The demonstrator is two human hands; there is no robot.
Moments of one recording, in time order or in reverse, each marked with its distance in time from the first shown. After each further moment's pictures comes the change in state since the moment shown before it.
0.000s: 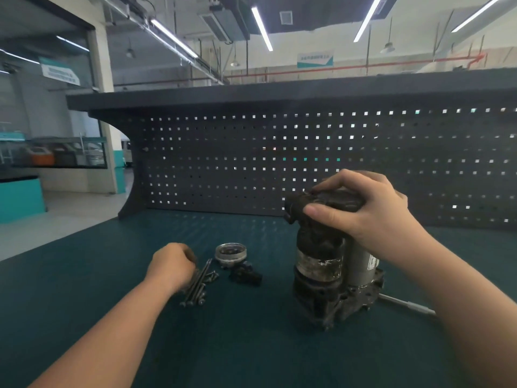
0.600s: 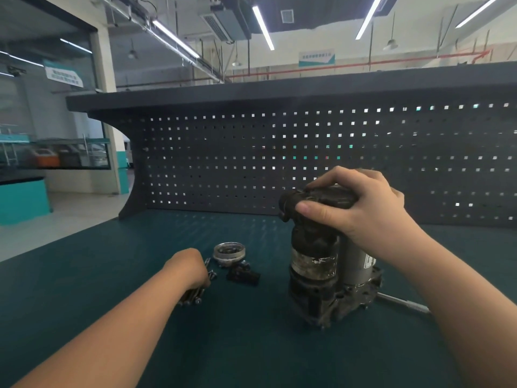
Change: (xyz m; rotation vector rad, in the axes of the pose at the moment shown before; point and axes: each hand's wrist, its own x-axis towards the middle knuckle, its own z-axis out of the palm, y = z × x) left_hand 0.012 0.022 0.020 0.420 -0.252 -0.034; right_hand 0.003 0.004 0.003 -0.018 -0.008 -0.014
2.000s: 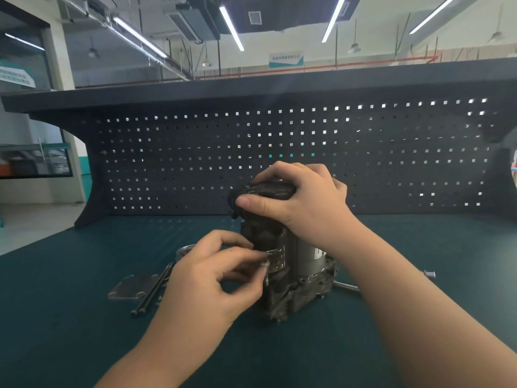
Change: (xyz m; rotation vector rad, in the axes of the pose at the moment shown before) left_hand -0.154 0.055 0.004 -0.972 0.528 1.051; right_hand 0.003 0.004 0.006 -0.045 0.002 0.019
